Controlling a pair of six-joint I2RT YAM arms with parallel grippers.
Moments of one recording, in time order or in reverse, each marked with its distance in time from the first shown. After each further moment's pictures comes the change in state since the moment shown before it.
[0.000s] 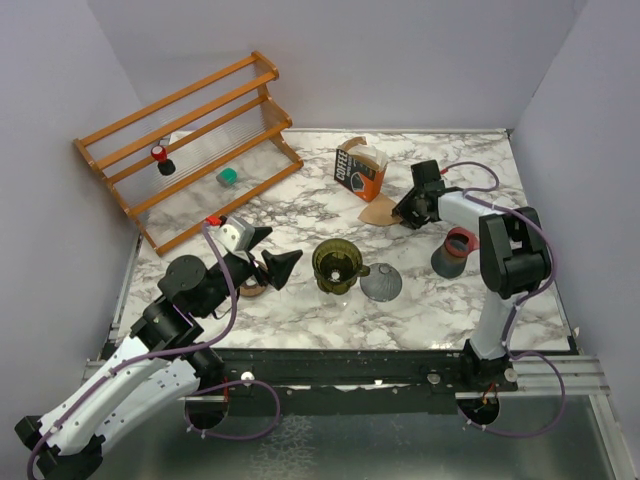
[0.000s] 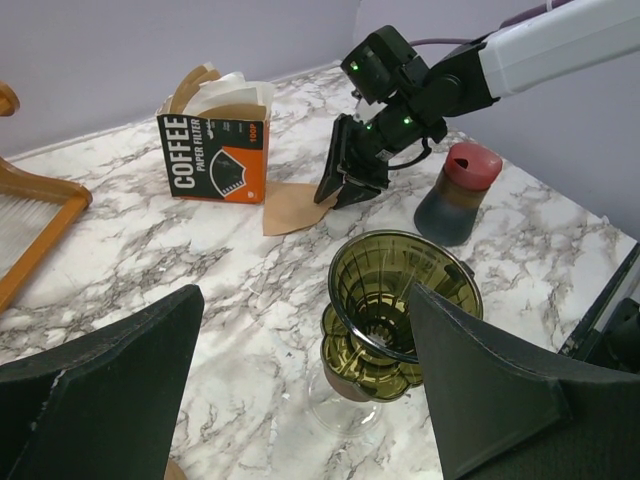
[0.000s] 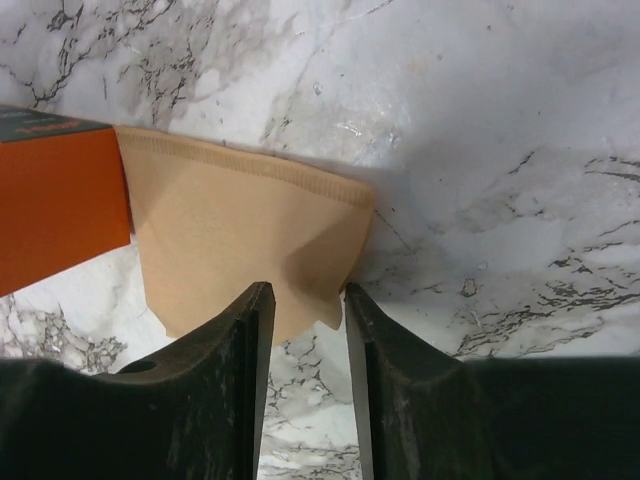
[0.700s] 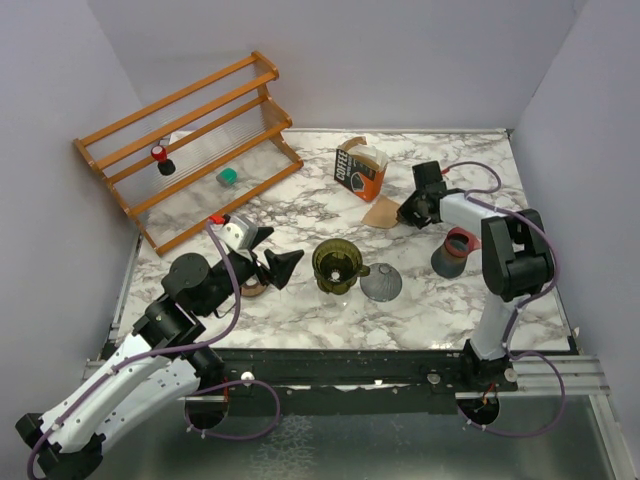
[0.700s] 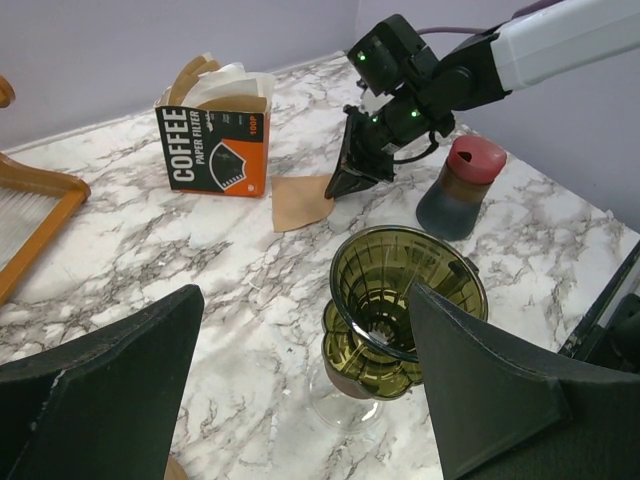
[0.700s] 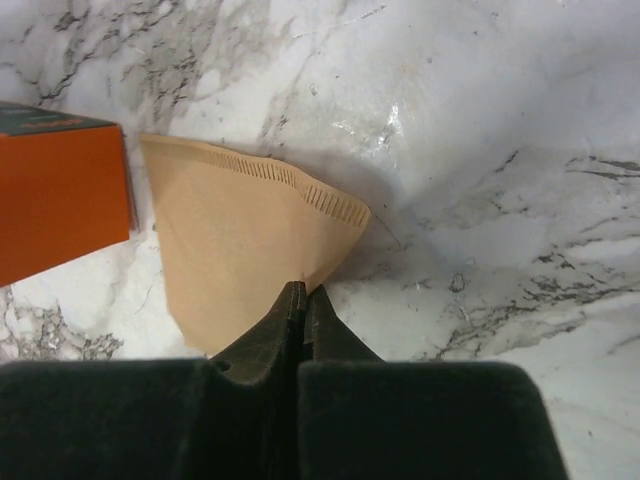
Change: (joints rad) left arm 0.000 0.019 0.000 0.000 0.000 0.000; right arm -0.001 -0.002 -0.018 0.035 0.013 -0.001
